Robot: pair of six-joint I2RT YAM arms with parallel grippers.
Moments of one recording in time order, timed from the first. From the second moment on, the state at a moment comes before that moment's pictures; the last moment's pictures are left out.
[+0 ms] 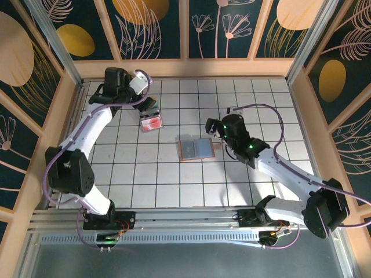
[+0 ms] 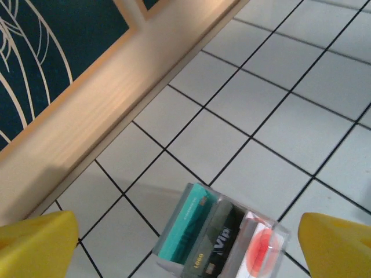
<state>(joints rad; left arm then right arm) -0.19 1.61 1.40 -0.39 0.33 0.54 0.66 1.19 0.82 -0.20 0.32 0.63</state>
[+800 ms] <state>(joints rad) -0.19 1.25 0.74 0.08 0.14 -0.32 0.93 1.69 1.09 -0.51 0.33 0.70</state>
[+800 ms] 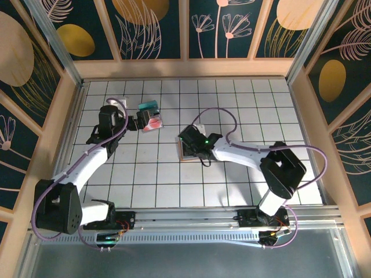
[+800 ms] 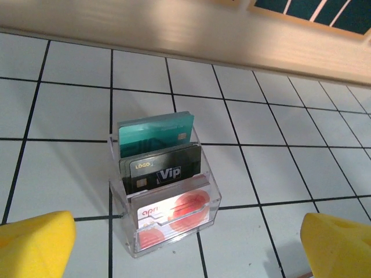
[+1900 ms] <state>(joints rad) -0.19 1.17 0.62 0.20 0.07 -0.42 0.93 1.90 1.20 -0.50 0.26 0.66</state>
